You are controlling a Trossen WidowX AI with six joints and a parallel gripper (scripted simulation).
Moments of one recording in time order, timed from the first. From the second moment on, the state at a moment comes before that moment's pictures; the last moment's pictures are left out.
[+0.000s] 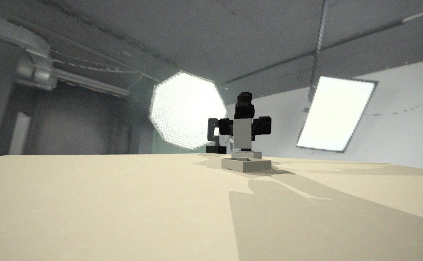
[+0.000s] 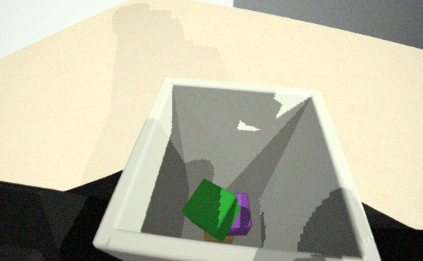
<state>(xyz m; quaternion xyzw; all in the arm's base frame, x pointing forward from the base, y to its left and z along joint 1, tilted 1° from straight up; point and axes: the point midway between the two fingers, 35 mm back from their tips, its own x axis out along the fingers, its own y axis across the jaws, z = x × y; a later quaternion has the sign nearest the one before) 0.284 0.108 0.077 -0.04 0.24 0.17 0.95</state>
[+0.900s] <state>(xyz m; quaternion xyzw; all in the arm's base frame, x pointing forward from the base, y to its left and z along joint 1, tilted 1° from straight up) 0.281 0.115 0.077 0.17 0.28 0.12 0.94</state>
